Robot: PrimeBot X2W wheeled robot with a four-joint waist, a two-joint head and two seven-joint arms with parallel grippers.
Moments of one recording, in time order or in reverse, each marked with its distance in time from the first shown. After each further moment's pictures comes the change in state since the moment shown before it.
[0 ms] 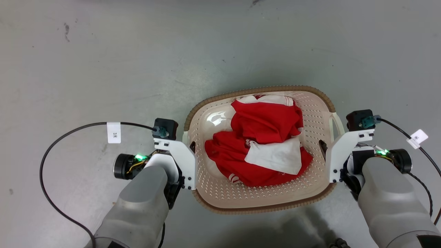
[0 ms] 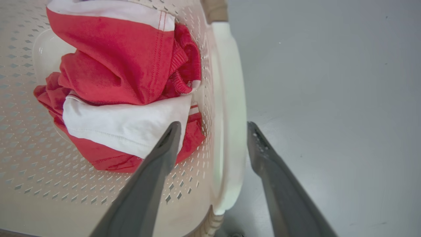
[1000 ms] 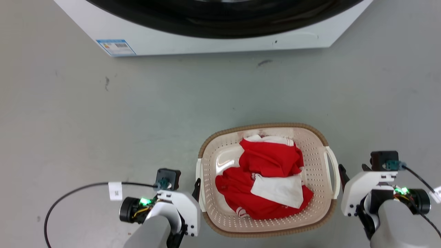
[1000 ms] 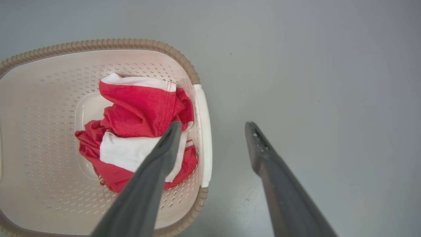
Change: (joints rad) left arm 0.300 0.000 0.135 -0.188 0.180 -0.010 -0.163; right arm 0.356 0.006 -0.072 -0.402 0.029 0.000 -0.053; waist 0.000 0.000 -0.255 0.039
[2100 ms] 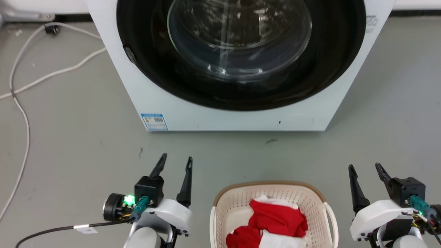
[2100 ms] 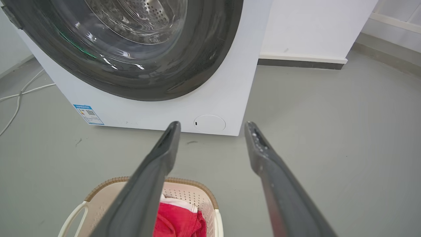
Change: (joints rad) left arm 0.291 0.000 0.281 -0.611 0.297 -0.022 -0.069; right arm 0.370 0.001 0.105 -0.627 0.089 0.000 -0.084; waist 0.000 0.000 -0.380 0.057
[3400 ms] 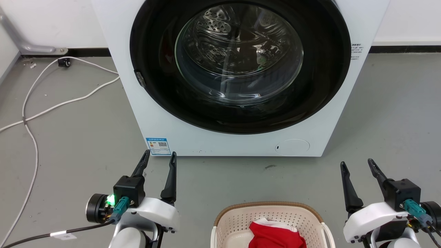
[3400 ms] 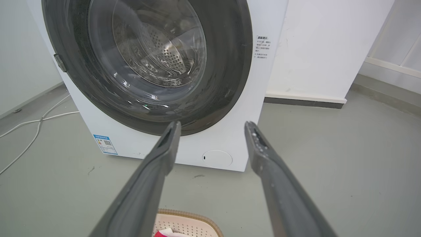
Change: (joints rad) left arm 0.035 0.000 0.094 -0.078 0.005 -0.038 0.016; right arm 0.033 0.000 0.062 -0.088 0.017 0.000 -0.004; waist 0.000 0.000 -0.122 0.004
